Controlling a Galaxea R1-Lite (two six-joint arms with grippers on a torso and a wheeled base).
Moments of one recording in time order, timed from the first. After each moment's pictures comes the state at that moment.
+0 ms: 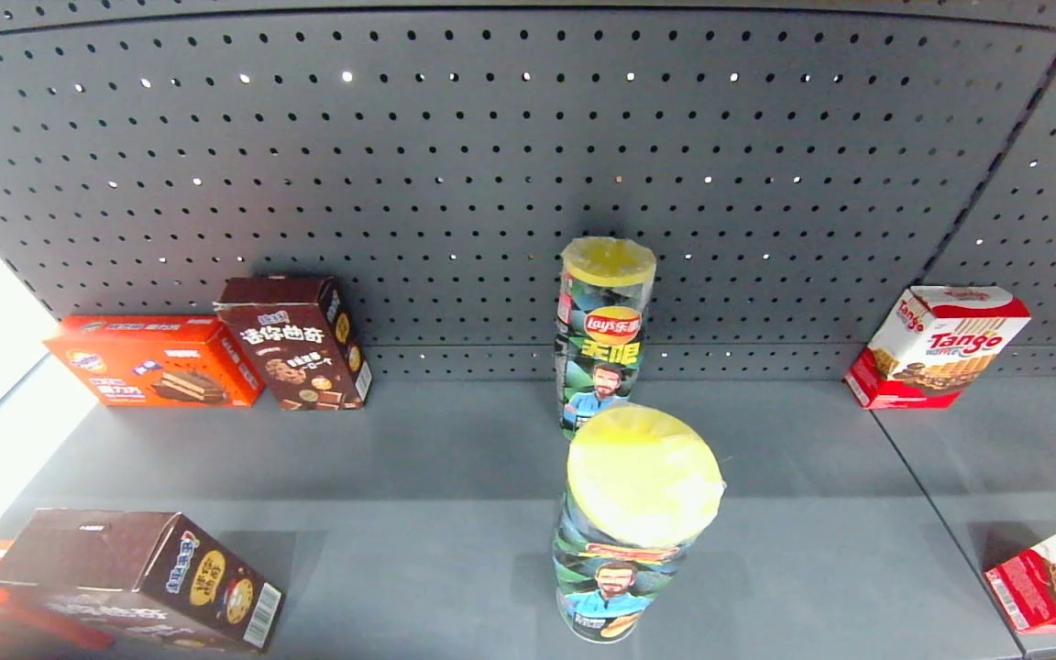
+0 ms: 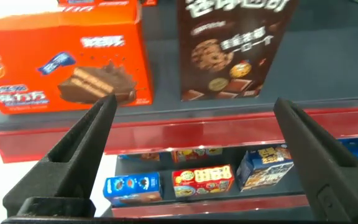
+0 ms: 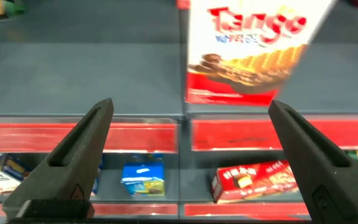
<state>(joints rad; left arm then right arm) 0.00 0.00 0.00 0.01 -0.05 0.03 -0.01 0.00 0.00 0.00 0.01 0.00</state>
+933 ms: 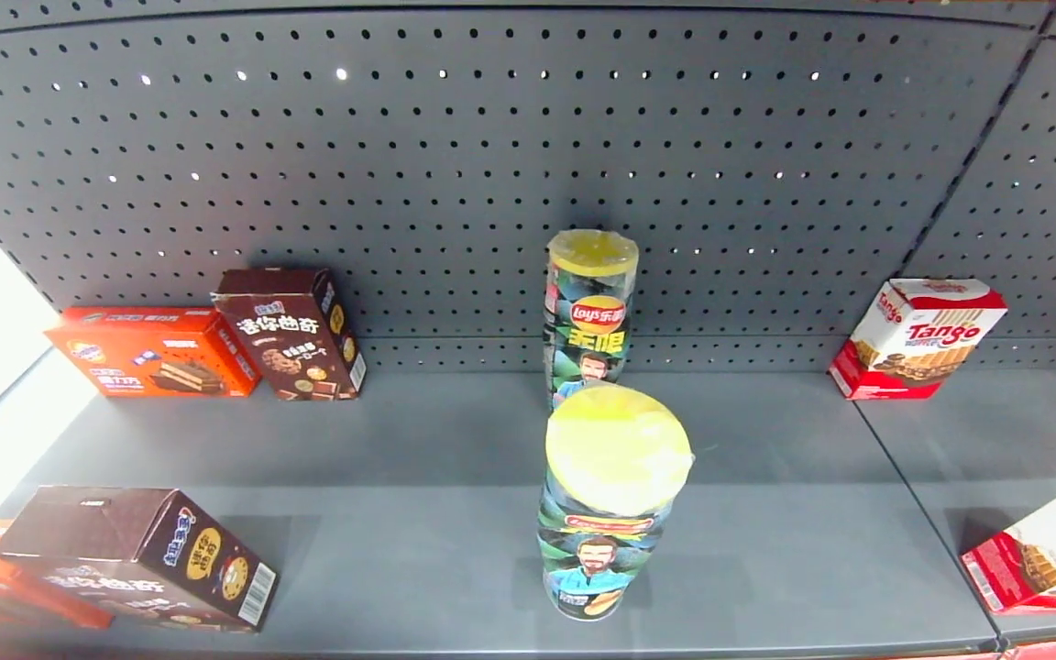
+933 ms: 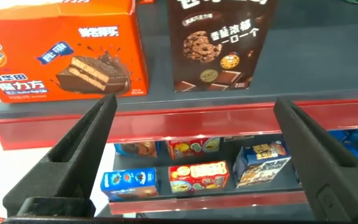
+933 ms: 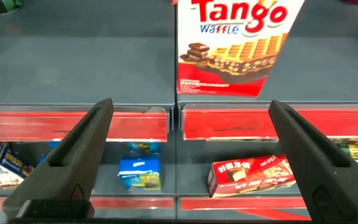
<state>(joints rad) 0.00 0.00 0.00 0.01 -0.04 0.03 -0.02 0.00 0.00 0.00 0.01 0.00</state>
